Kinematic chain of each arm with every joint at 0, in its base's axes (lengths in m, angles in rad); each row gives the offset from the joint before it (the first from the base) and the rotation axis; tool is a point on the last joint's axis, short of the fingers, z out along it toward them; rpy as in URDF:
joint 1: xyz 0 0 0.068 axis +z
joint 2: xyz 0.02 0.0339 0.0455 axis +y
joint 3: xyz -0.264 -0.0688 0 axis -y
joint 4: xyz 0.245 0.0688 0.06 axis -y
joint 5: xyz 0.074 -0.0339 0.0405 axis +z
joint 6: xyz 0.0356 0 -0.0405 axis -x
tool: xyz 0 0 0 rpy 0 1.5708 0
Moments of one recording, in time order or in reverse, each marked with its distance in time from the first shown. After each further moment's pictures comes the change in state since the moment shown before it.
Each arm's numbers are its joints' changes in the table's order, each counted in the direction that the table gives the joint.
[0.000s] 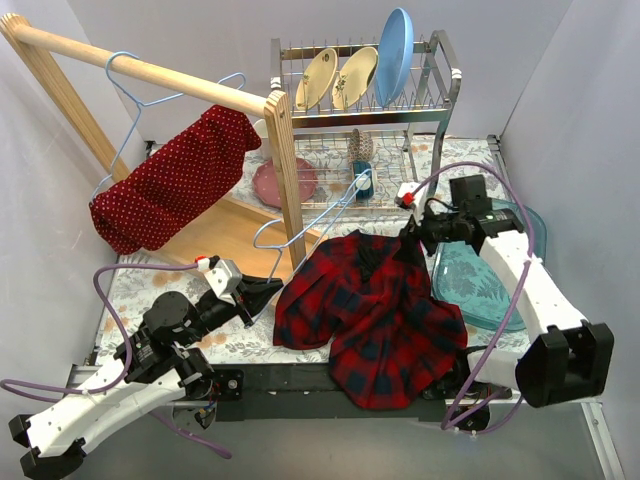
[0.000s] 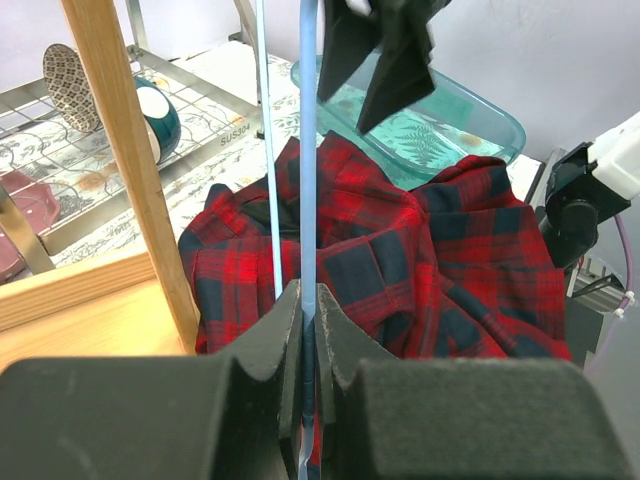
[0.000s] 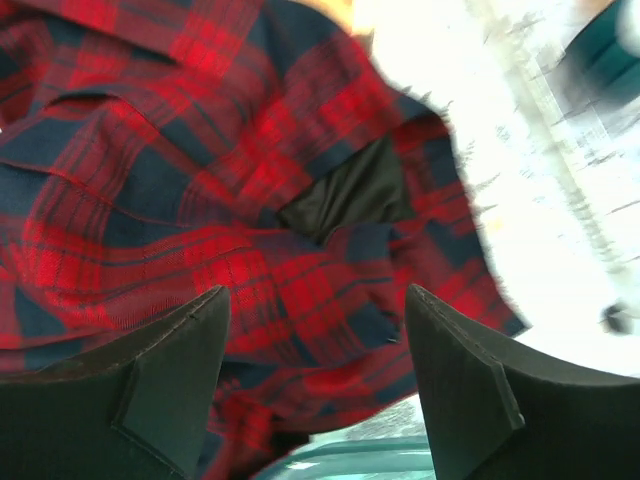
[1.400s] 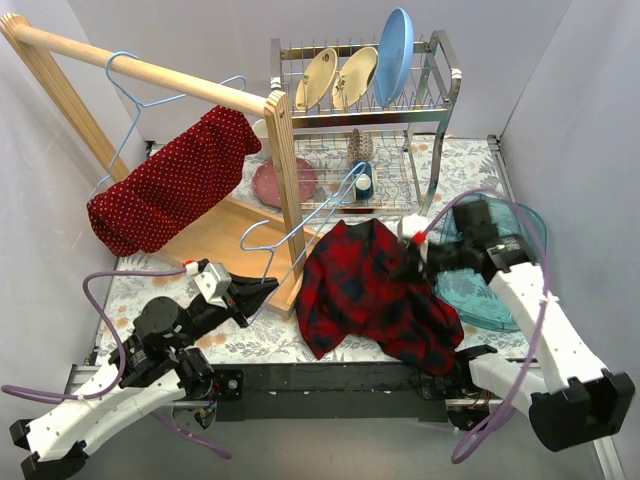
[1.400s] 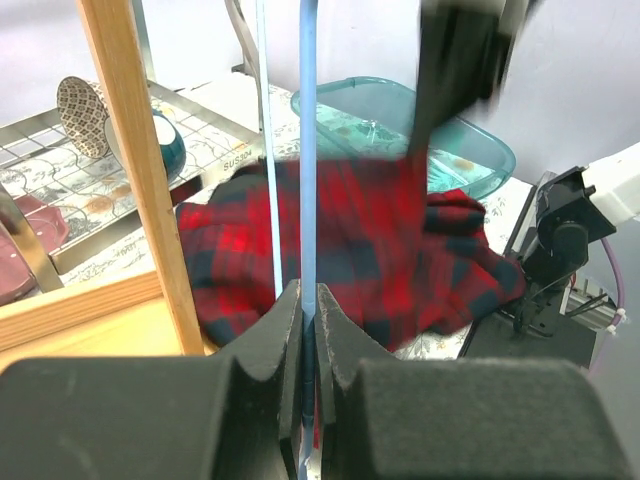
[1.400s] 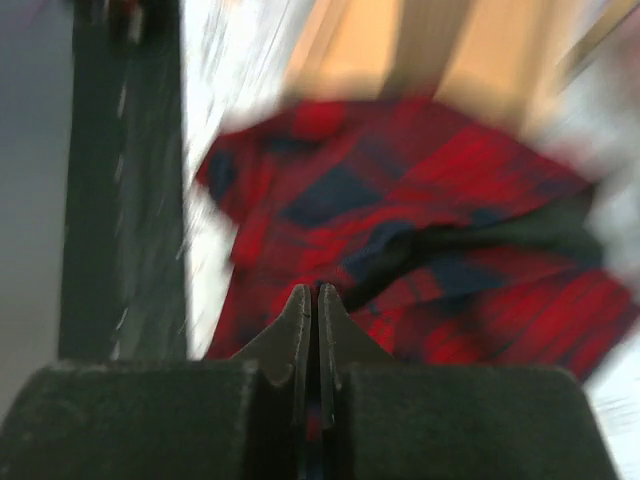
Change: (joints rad) left arm 0.001 -0.059 0.000 0.004 0.002 0.000; right arm 0.089 -0.188 -0.023 -0.122 0.261 0.072
